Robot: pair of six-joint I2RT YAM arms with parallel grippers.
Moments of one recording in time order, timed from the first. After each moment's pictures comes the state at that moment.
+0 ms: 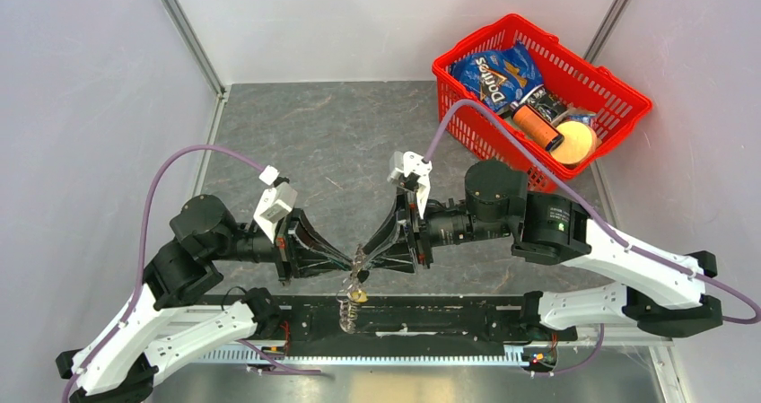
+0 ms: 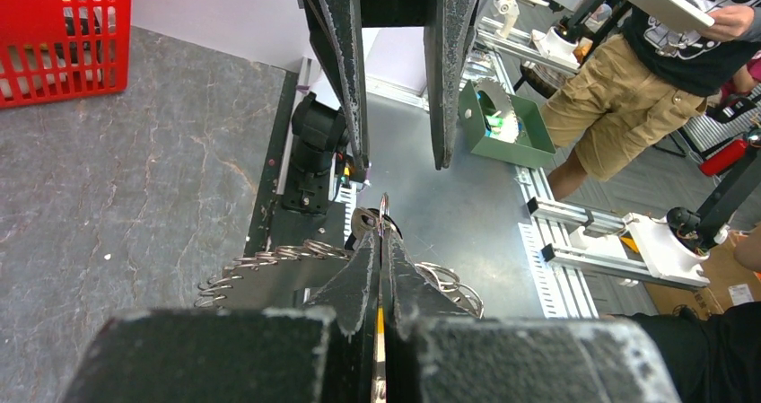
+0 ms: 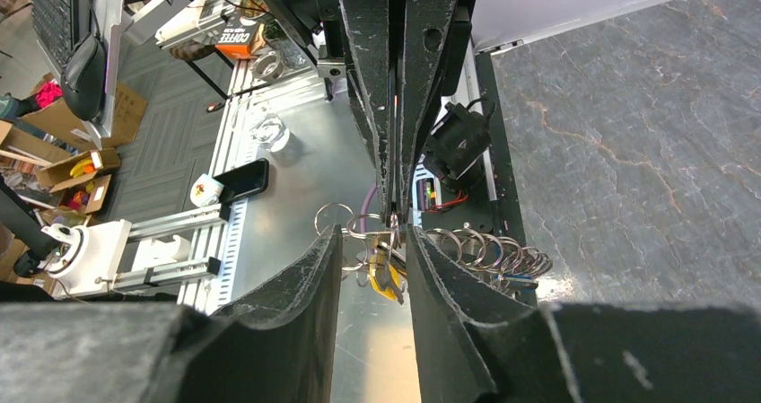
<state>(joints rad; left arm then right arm) -0.87 0.60 1.05 -0.45 0.73 -0.37 1.27 1.15 1.50 -0.50 -0.36 0.32</state>
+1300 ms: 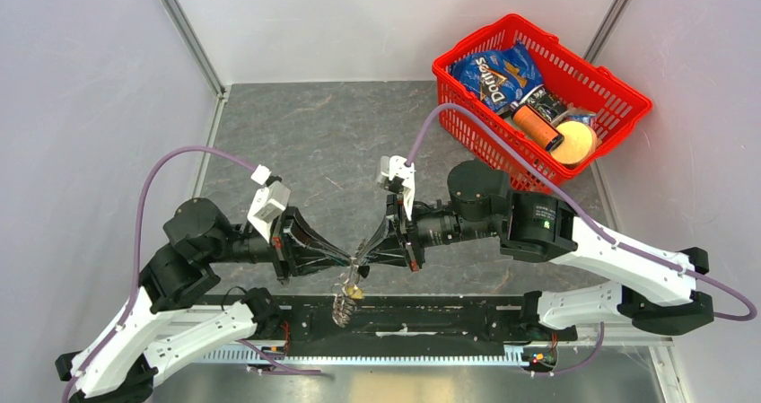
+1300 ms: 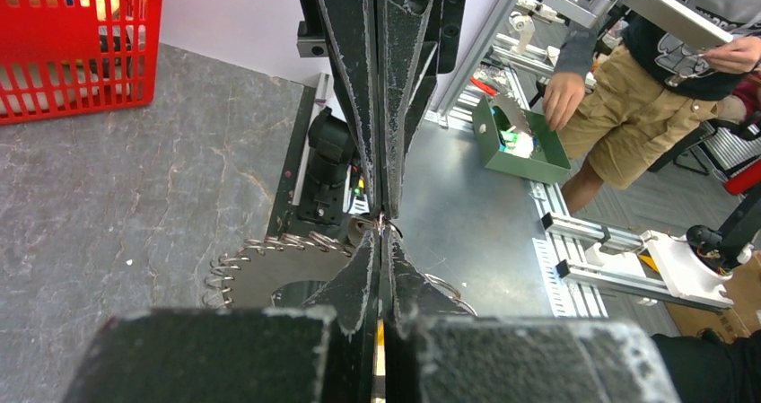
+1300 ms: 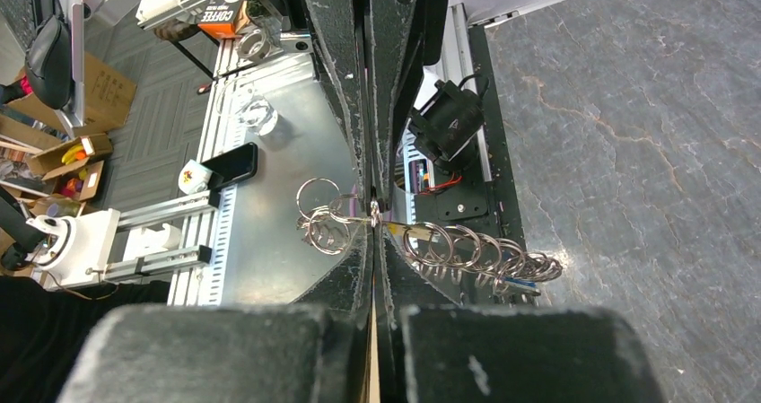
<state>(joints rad) -0.87 0.58 1.05 -0.44 0.68 -0.37 1.27 1.19 1.50 -0.53 -0.36 0.30</state>
